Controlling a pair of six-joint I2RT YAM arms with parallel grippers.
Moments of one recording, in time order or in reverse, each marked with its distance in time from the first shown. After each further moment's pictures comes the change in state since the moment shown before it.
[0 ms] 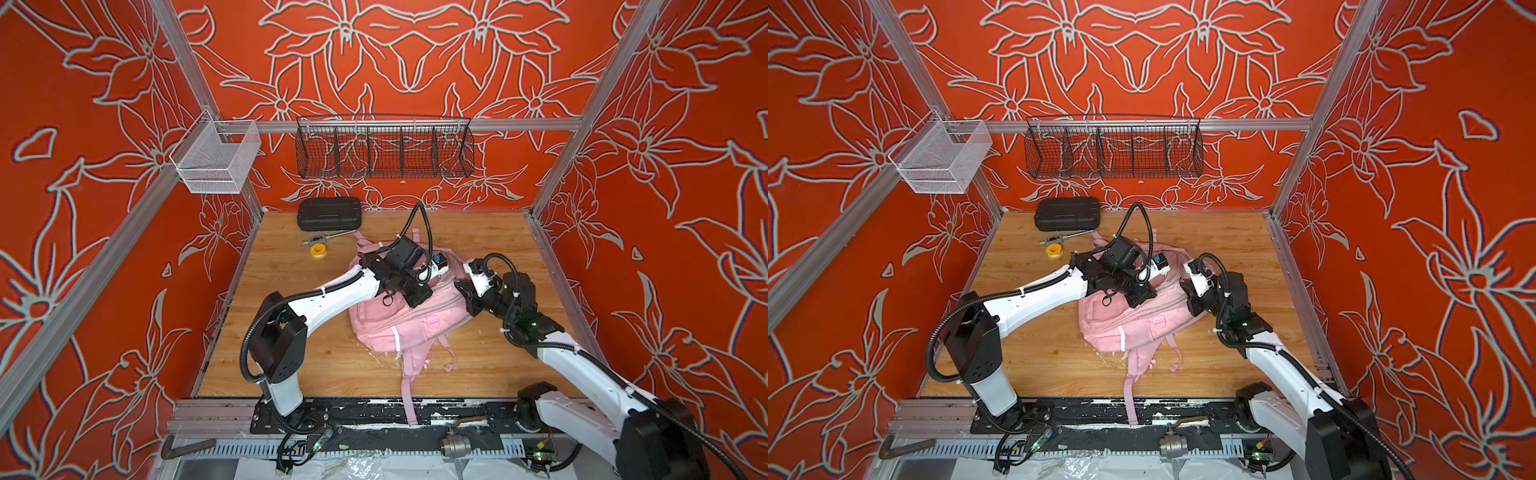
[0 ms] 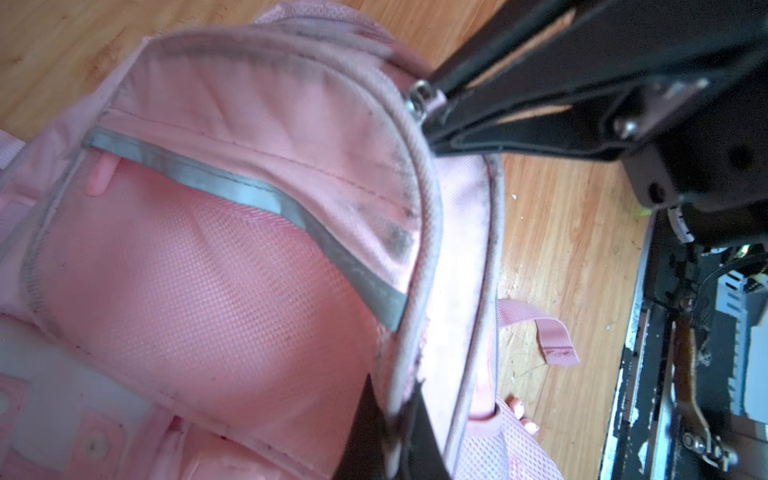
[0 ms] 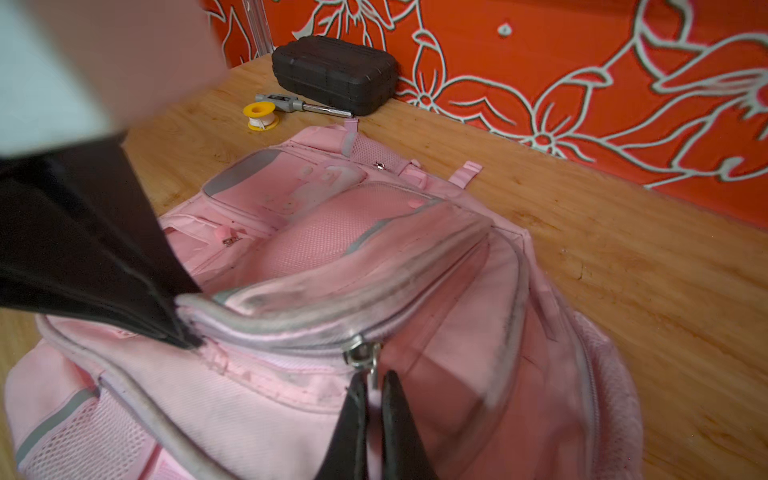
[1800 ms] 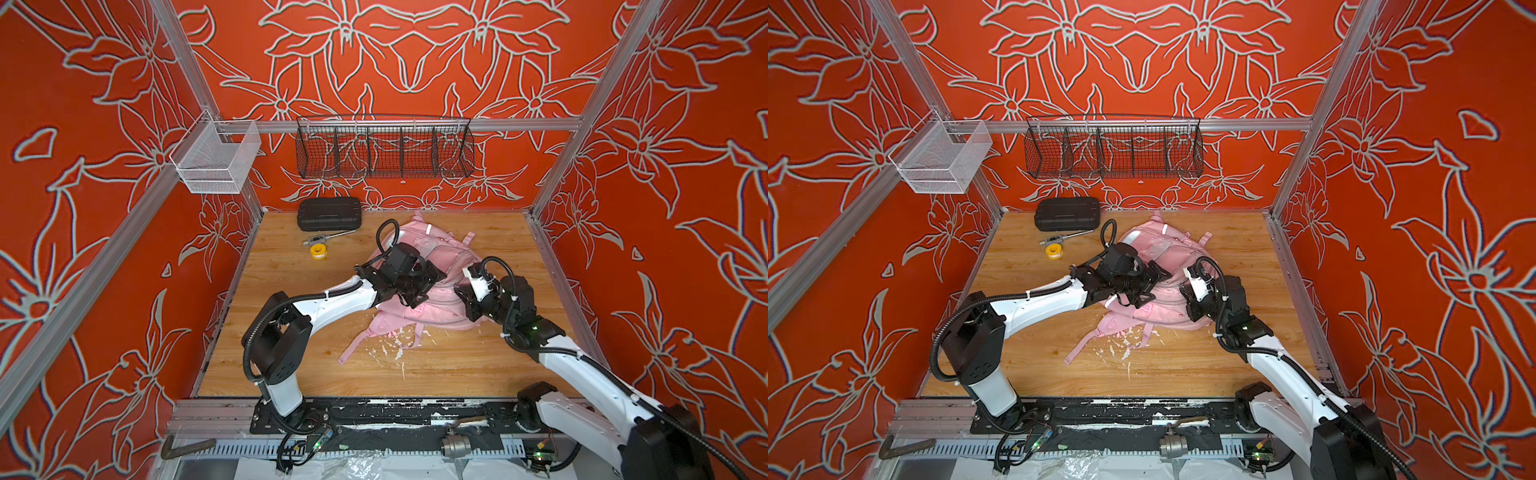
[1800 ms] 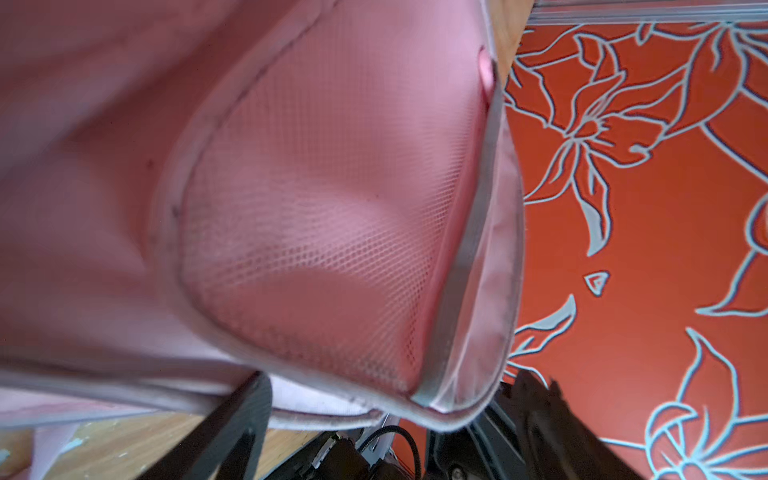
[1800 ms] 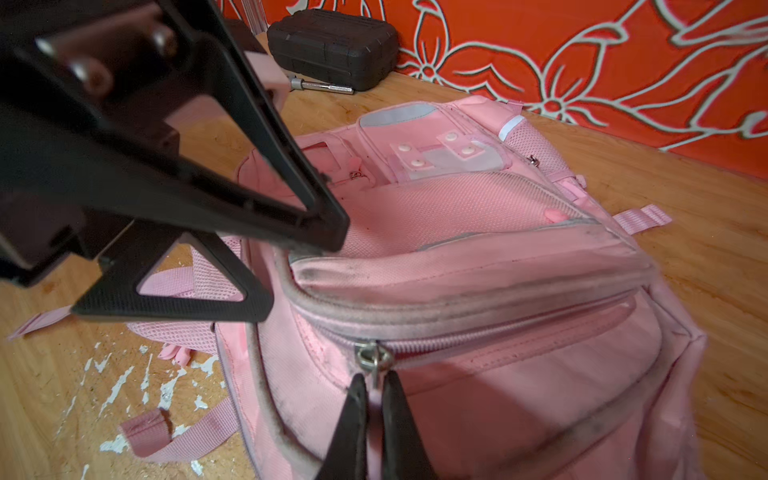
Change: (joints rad) left arm 0.002 0.003 -0.175 0.460 0.016 -1.677; right arm 0.071 -0.074 -0.037 -0.060 0.044 0.032
